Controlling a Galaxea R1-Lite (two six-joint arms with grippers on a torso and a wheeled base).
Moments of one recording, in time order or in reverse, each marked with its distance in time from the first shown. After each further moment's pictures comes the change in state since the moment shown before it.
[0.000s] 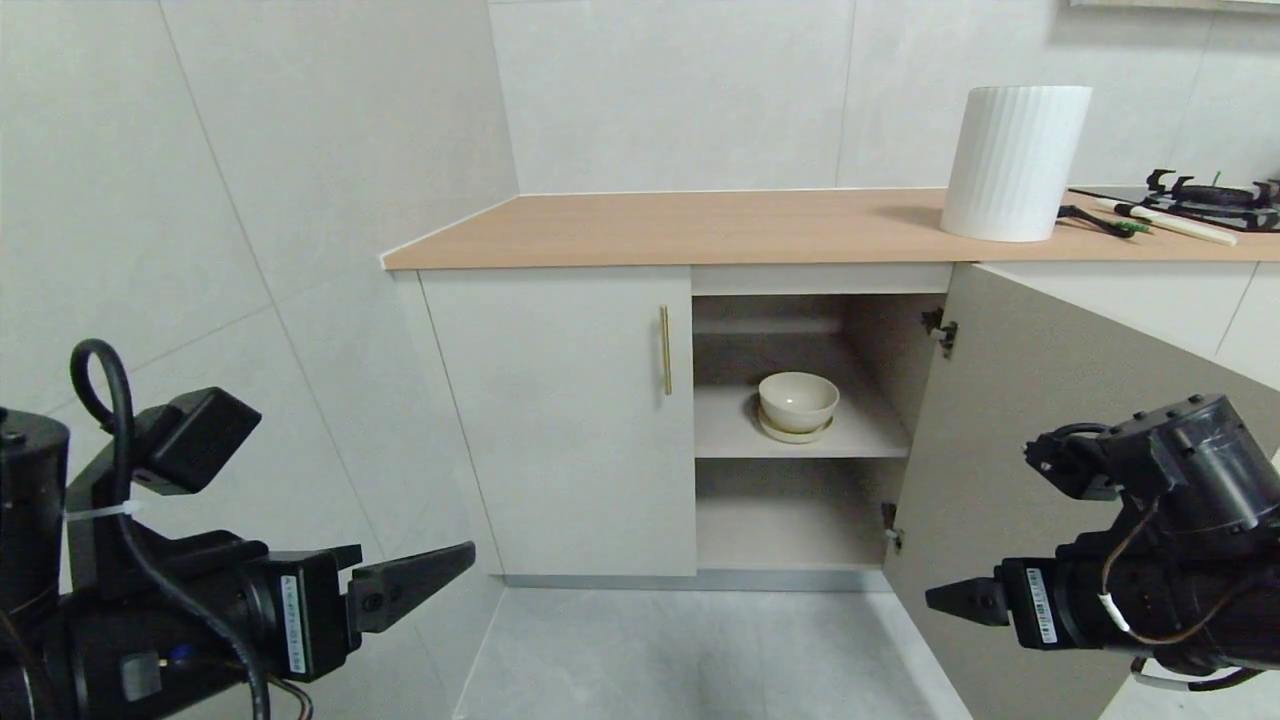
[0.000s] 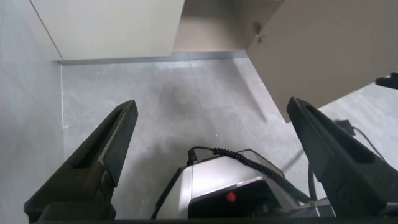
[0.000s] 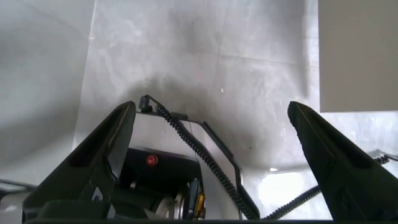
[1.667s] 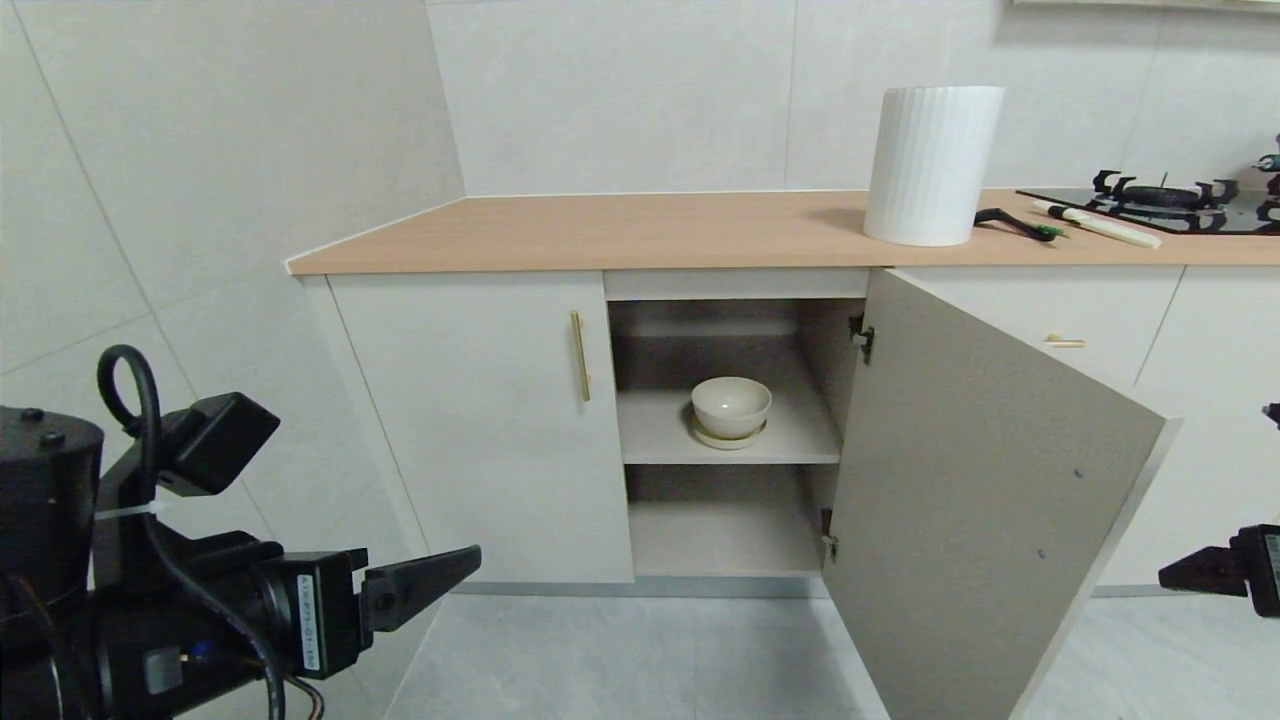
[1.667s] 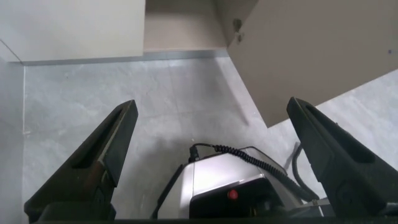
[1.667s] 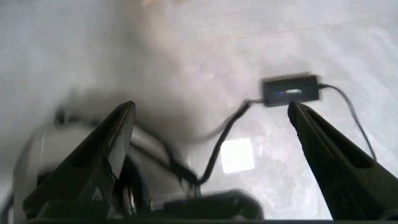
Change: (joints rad) left arm 0.000 0.018 0.003 -0.003 -0.003 0.001; right arm -0.421 -0.188 -0.166 0.439 -0.155 -0.165
